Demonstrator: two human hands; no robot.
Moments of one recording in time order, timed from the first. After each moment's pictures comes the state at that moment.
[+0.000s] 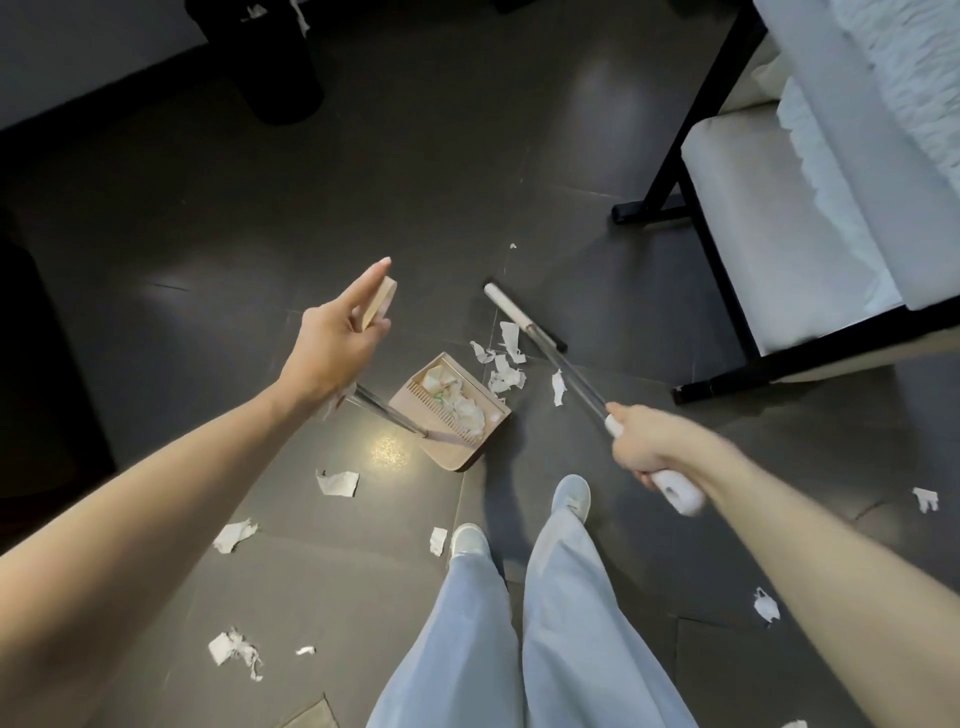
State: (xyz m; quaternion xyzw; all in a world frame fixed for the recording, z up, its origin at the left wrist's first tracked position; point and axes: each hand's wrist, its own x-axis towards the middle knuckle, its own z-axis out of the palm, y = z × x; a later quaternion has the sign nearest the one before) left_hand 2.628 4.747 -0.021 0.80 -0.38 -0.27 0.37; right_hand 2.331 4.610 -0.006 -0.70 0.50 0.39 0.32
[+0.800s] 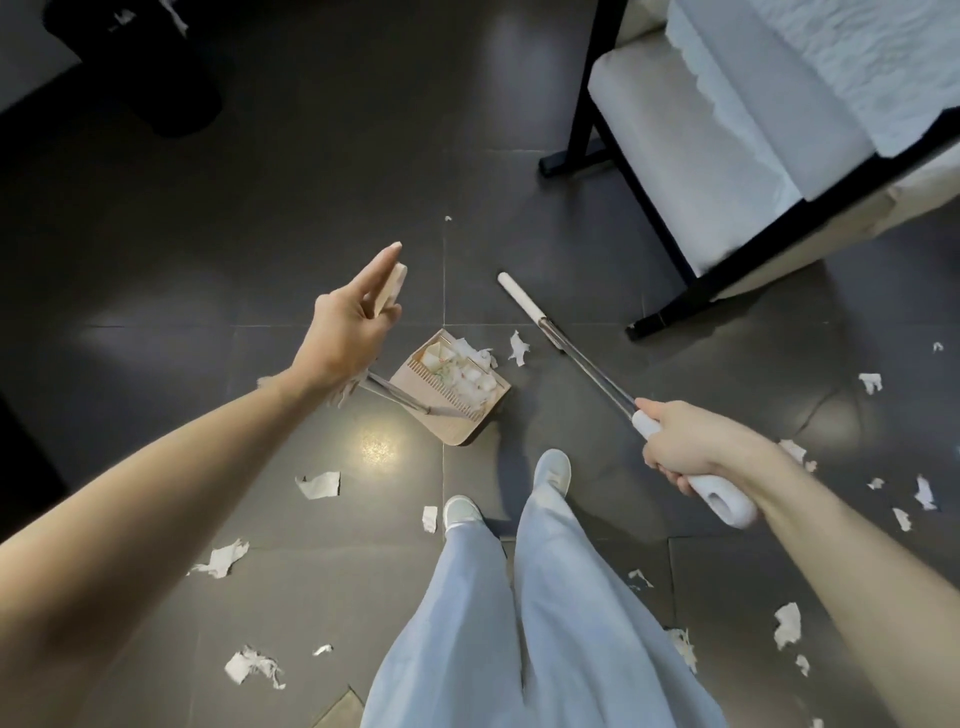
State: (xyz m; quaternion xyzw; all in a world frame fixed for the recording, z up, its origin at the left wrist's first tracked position) left_hand 2.556 4.713 -0.017 0.75 -0.45 -0.34 0.35; right_hand 2.222 4.655 0.022 -0.55 0.64 0.27 0.47
